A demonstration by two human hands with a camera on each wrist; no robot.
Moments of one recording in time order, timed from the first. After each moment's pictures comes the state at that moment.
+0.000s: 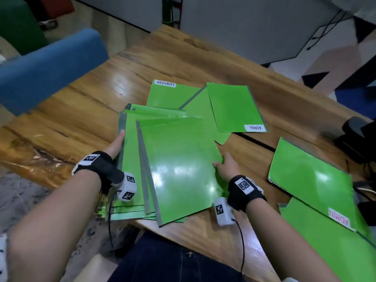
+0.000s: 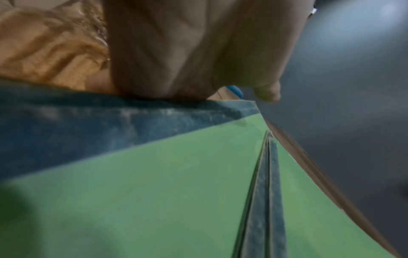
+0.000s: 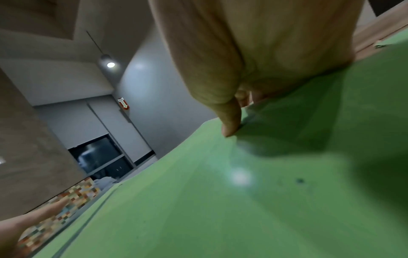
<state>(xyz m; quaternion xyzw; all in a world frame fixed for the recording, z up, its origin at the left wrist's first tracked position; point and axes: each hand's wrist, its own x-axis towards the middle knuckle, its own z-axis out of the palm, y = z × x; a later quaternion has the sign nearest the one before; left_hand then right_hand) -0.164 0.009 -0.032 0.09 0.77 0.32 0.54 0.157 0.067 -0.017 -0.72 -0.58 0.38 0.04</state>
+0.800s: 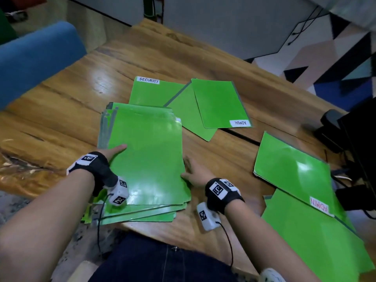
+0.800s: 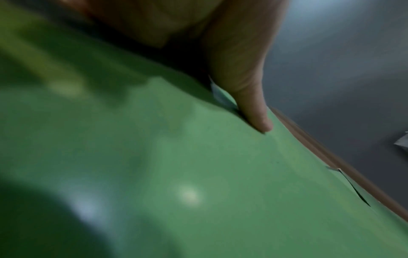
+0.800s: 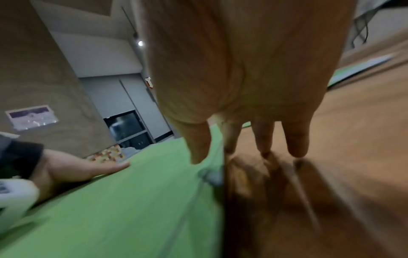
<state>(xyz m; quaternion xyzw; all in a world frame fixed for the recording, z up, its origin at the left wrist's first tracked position) -0.151 0.018 -0.035 0.23 0.82 0.11 0.52 0.140 0.053 -0.043 -0.57 -0.72 0.39 -0.05</state>
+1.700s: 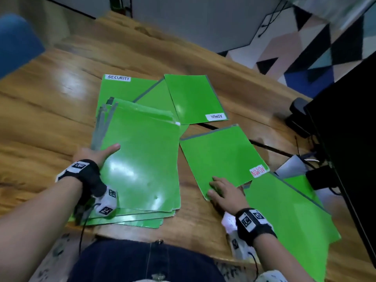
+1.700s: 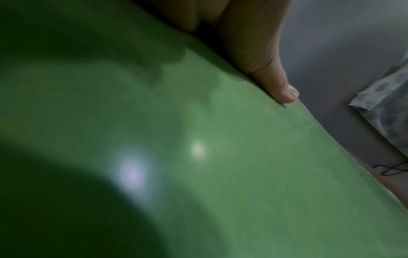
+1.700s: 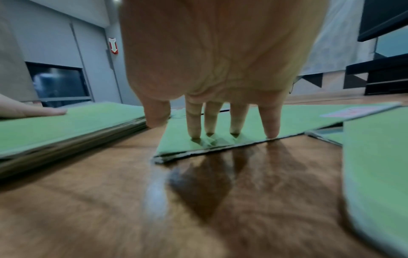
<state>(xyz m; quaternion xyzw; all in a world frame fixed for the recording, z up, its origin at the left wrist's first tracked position) -0.101 0.034 -0.029 0.30 0.86 0.17 0.37 0.303 -0.002 -0.060 -0.63 -0.74 0.23 -0.08</state>
